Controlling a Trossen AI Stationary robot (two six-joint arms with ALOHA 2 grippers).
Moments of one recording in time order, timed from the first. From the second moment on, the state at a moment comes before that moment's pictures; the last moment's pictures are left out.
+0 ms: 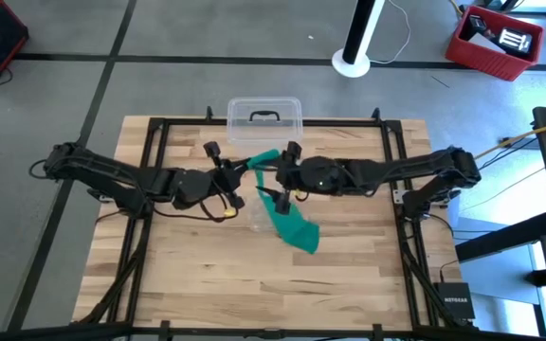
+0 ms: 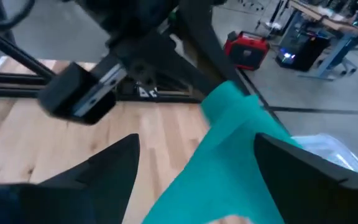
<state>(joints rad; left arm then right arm) -0.21 1.23 1.01 -0.02 -0.90 0.45 0.11 1.56 1.35 -0.12 0.34 -0.10</state>
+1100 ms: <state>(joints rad) -0.25 1.23 1.01 -0.05 -0.91 0.47 0.13 1.54 1.38 -0.23 0.21 -0.16</state>
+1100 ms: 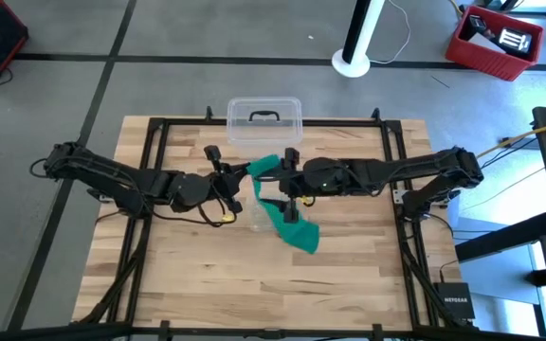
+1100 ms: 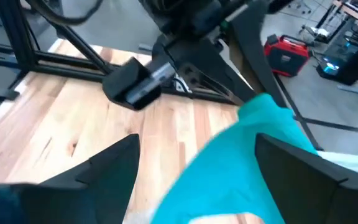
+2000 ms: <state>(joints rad) -0.32 1.23 1.01 -0.05 -0.85 0.48 0.18 1.56 1.41 -0.29 0.20 -0.24</state>
